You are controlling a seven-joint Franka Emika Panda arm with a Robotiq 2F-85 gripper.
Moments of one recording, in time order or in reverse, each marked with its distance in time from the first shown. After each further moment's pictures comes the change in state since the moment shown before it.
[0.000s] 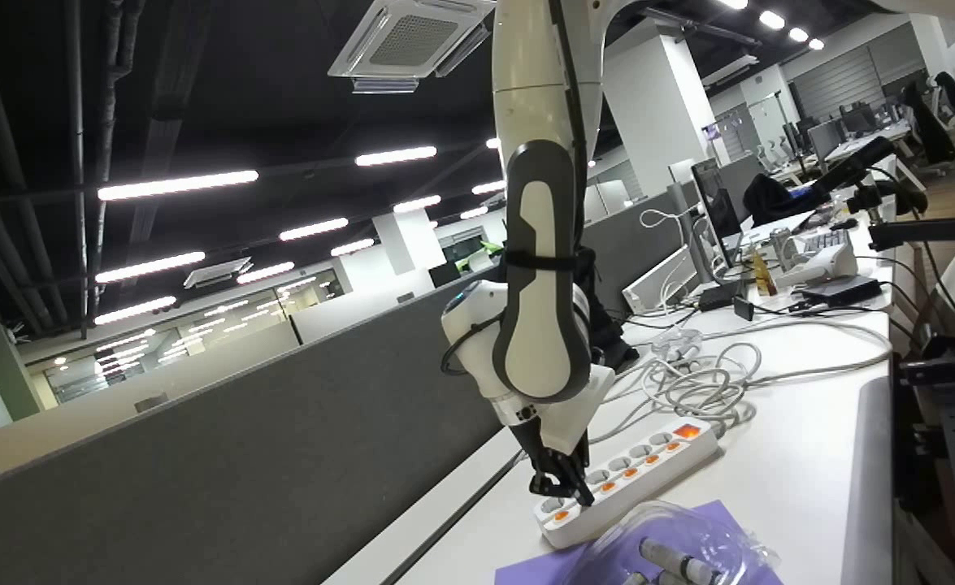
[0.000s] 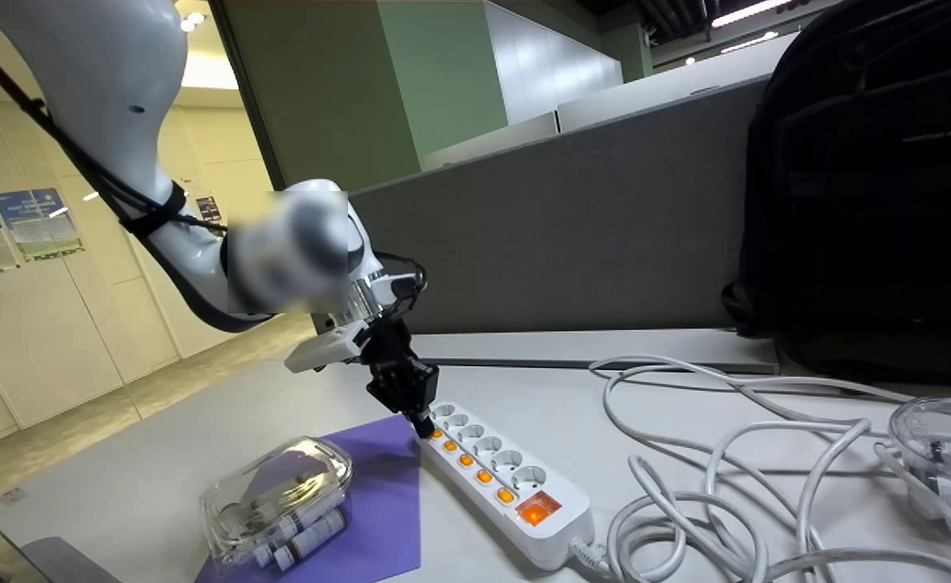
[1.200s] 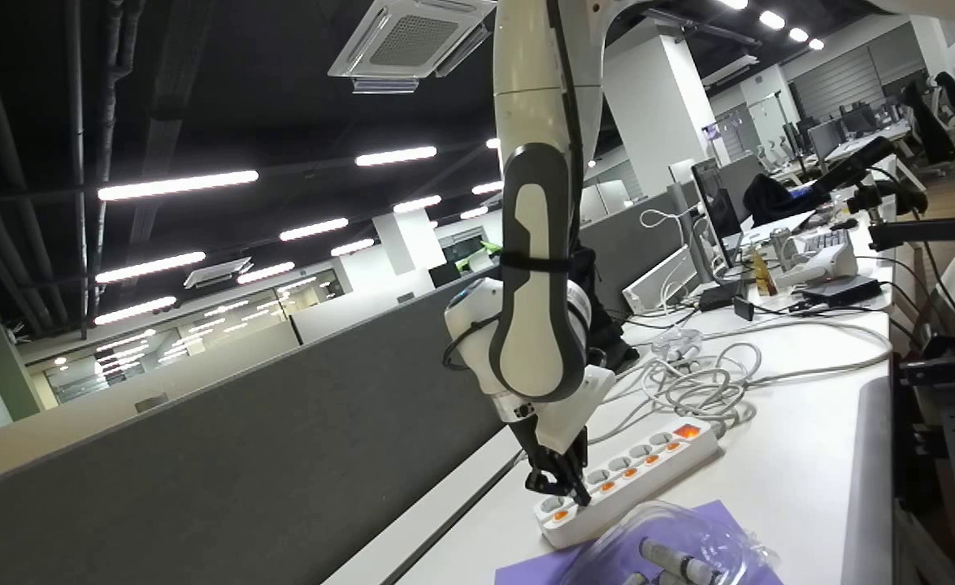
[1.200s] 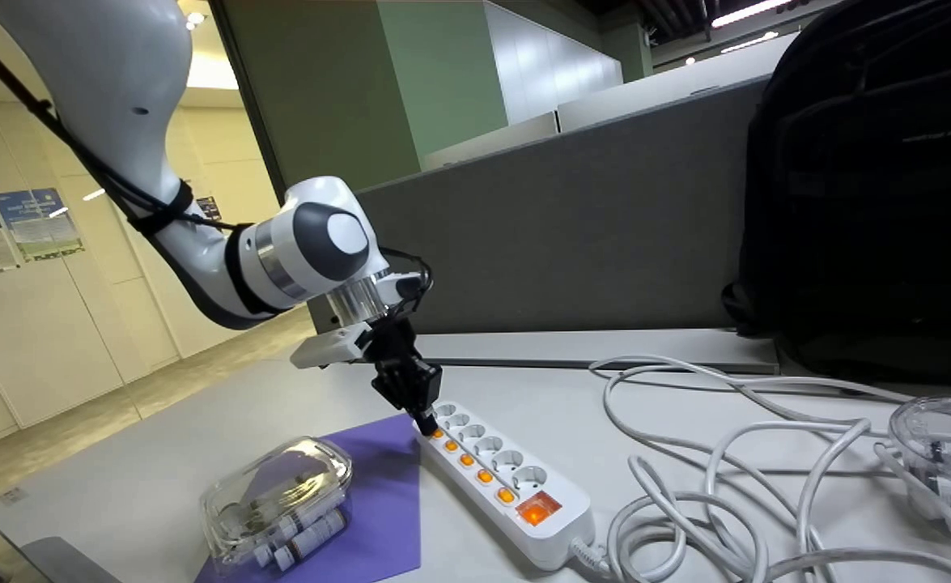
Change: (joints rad) arm -0.007 0.006 -0.002 0.005 0.059 0.022 -0.002
